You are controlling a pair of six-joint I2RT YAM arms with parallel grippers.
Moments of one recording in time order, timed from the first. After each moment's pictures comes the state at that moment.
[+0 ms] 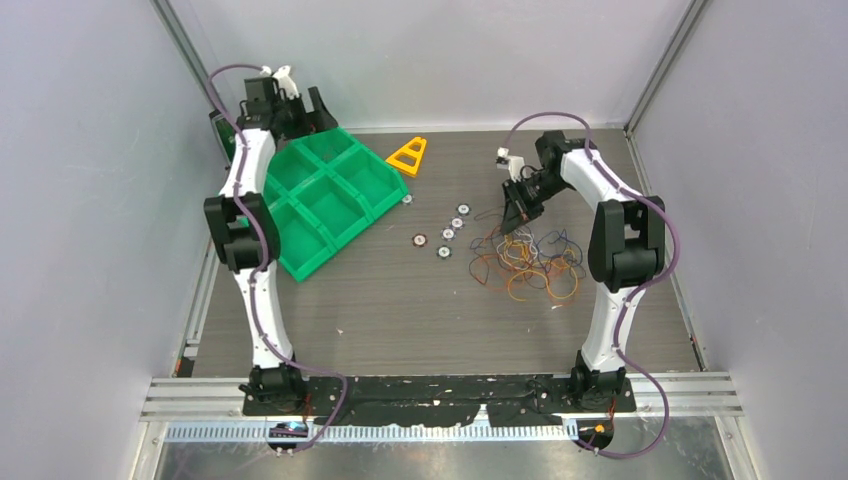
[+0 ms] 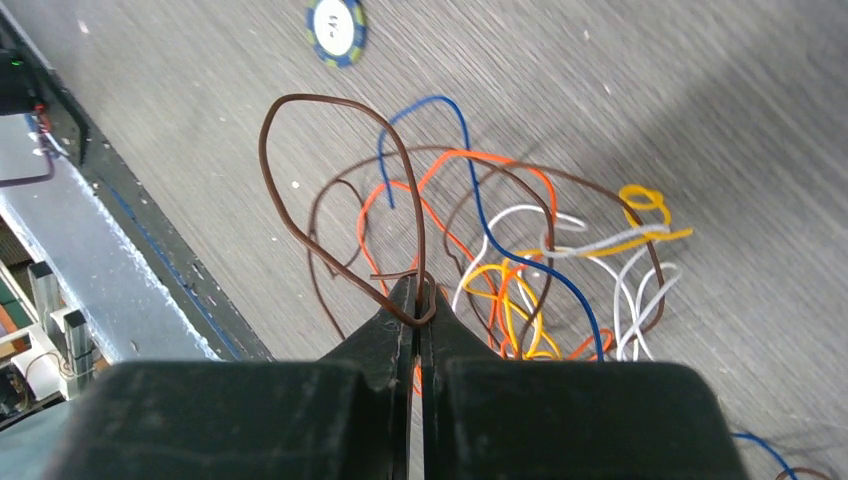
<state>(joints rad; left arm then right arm) 0.09 2.36 2.24 -0.46 0.46 -0.22 0.12 2.02 1.64 -1.08 -0.67 -0.41</state>
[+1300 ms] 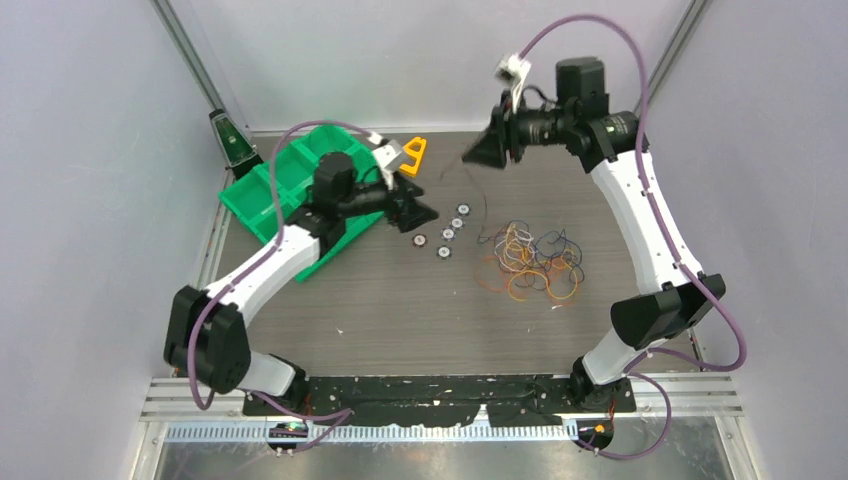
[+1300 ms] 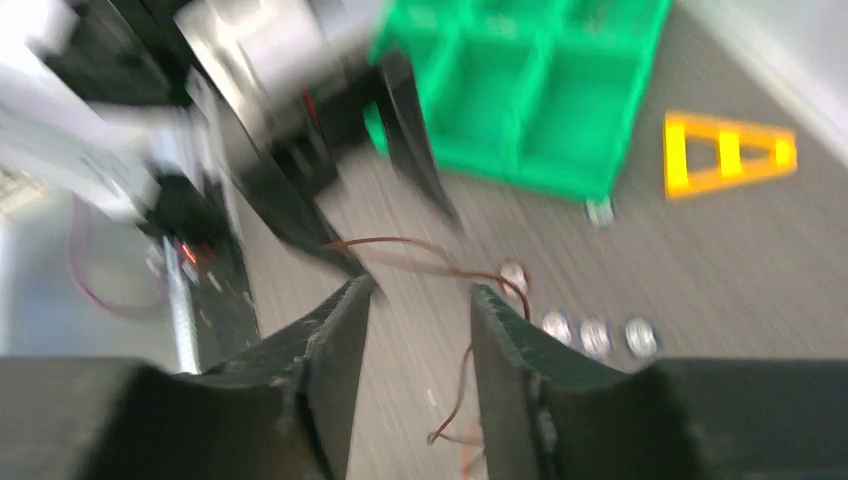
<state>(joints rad) -0.49 1.46 1.10 0.19 0.75 -0.08 0.29 1.63 1.97 -0.72 -0.96 -0.04</state>
